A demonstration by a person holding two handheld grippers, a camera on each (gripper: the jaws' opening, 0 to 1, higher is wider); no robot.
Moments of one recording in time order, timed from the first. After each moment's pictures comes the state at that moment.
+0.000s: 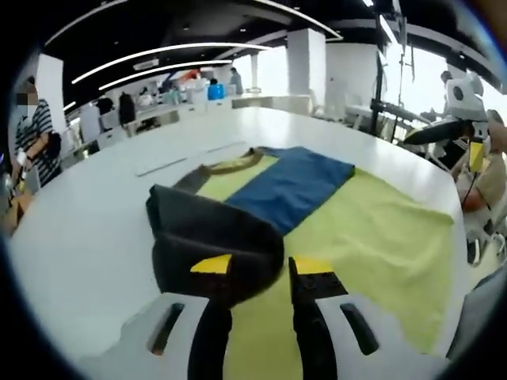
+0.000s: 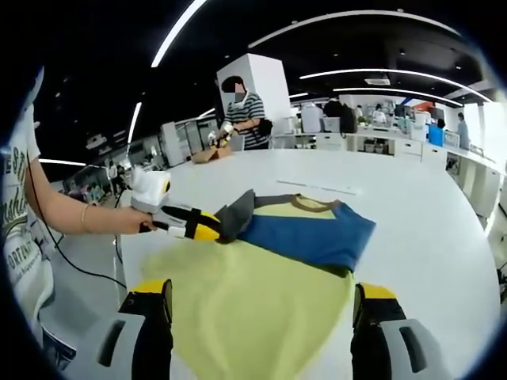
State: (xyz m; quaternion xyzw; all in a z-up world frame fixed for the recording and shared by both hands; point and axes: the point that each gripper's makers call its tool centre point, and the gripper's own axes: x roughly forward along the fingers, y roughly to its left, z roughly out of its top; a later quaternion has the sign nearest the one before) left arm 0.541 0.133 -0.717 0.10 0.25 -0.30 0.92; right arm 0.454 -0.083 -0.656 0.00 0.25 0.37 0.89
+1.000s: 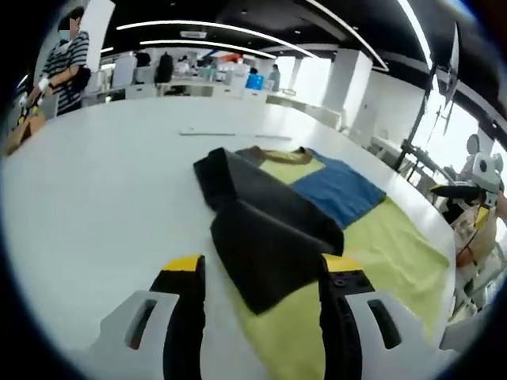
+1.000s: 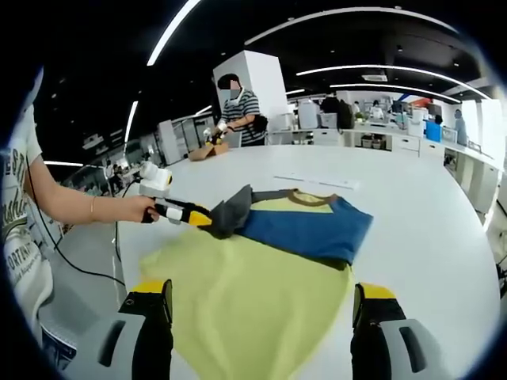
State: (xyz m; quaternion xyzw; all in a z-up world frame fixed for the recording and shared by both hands) left arm 0.563 0.185 -0.742 -0.05 0.31 -0.26 0.92; right arm 0.451 -0.087 -0.663 0.00 0.27 0.36 0.89
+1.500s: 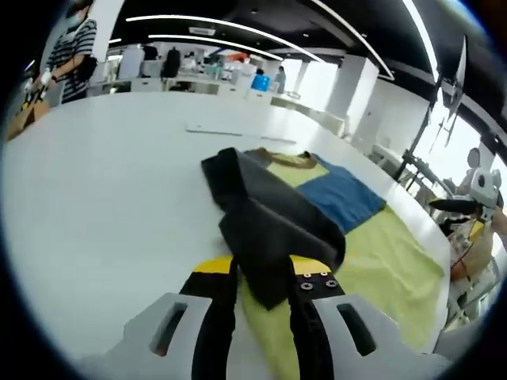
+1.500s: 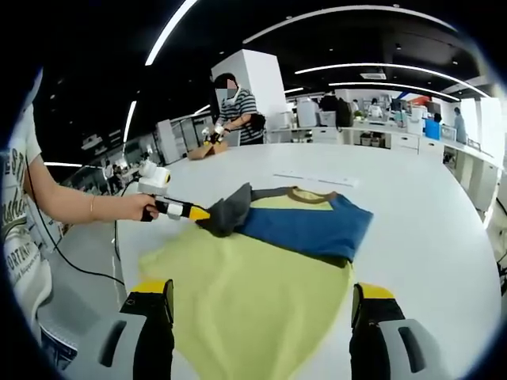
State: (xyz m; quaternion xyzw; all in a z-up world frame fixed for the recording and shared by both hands) left arm 0.562 0.198 -0.732 -0.08 0.29 -0.24 0.92; right arm 0.453 -0.087 -0.667 0.00 0.27 0.36 0.89
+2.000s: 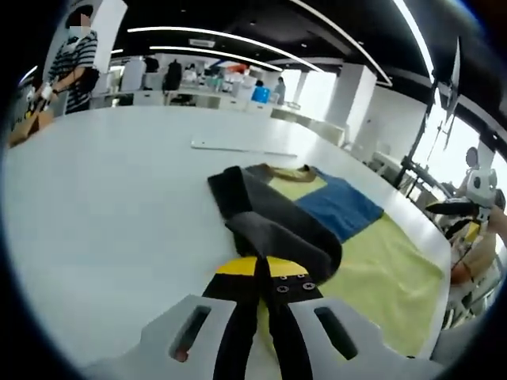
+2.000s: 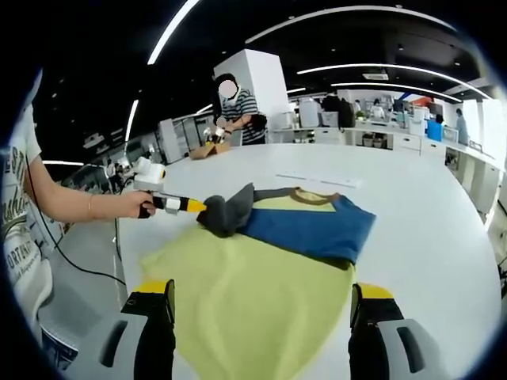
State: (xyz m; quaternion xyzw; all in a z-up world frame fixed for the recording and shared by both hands) left arm 0.556 0.200 -0.708 -0.07 0.26 -0.24 0.93; right arm 0.451 -0.082 -0.663 0.00 0.27 0.36 0.89
